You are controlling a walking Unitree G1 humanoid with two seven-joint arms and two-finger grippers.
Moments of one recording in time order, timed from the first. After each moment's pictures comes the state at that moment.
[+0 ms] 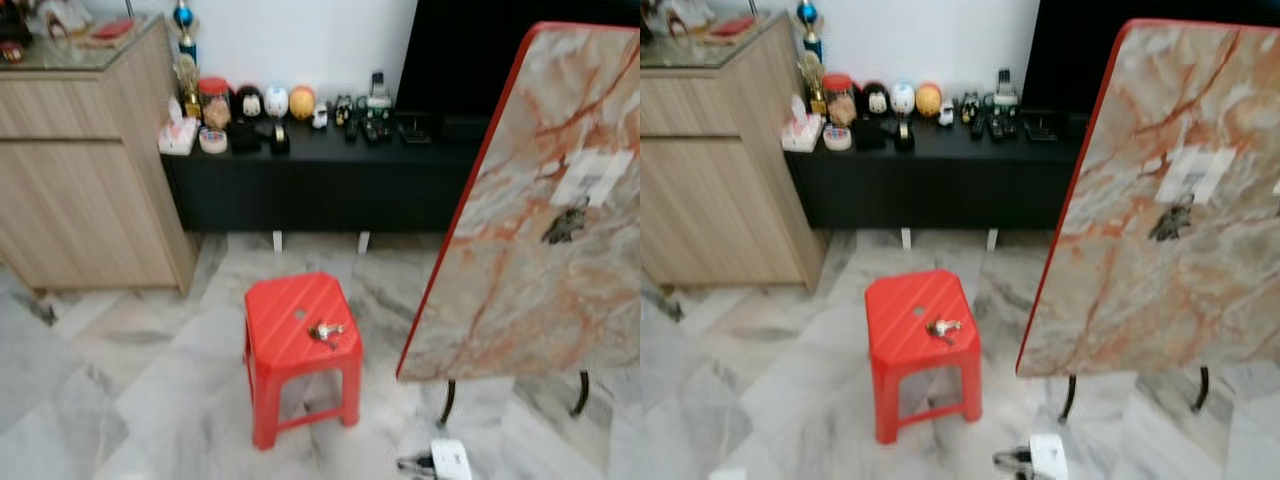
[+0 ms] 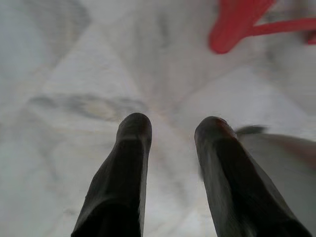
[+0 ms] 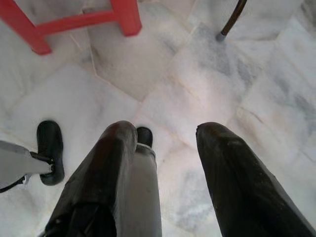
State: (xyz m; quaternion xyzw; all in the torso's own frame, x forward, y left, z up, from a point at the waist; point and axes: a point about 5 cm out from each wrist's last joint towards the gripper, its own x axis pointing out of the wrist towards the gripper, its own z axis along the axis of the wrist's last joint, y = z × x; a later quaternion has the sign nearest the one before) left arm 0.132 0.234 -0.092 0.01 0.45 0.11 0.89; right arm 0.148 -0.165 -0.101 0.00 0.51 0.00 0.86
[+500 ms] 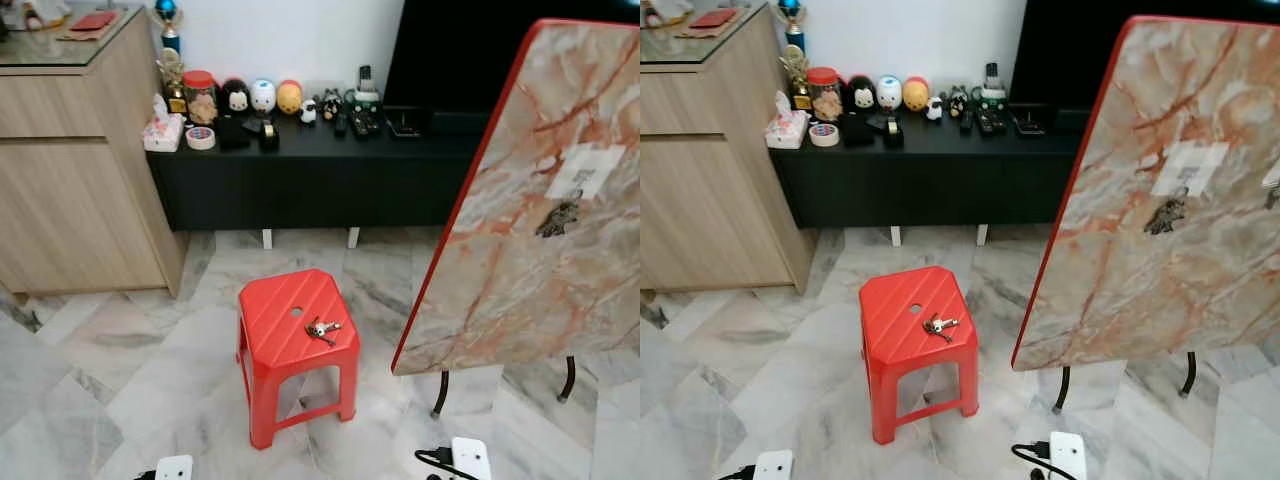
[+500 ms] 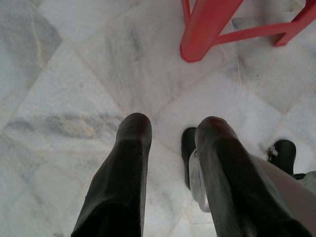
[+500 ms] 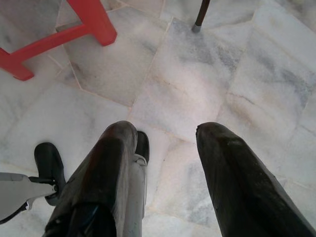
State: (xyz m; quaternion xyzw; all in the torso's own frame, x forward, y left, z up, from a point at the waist) left arm 0.151 0.217 -0.089 0.01 0.43 0.09 0.90; right arm 0.156 -0.181 -0.097 0.04 0.49 -0.05 0.87
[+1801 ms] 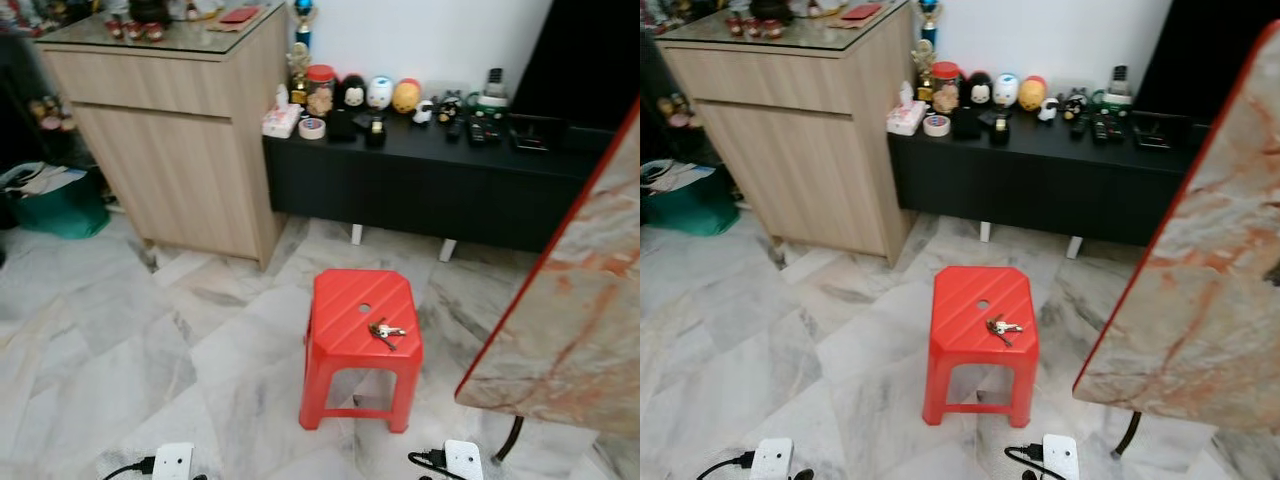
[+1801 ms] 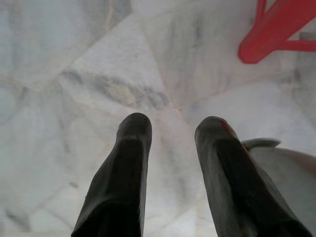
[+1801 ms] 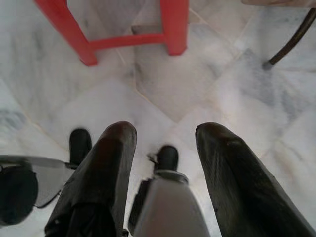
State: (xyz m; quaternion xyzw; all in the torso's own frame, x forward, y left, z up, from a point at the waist) left arm 0.160 0.228 -0.081 0.03 0.41 0.09 0.91; right arm 0.161 -0.164 -0.096 0.06 0.48 -0.04 0.87
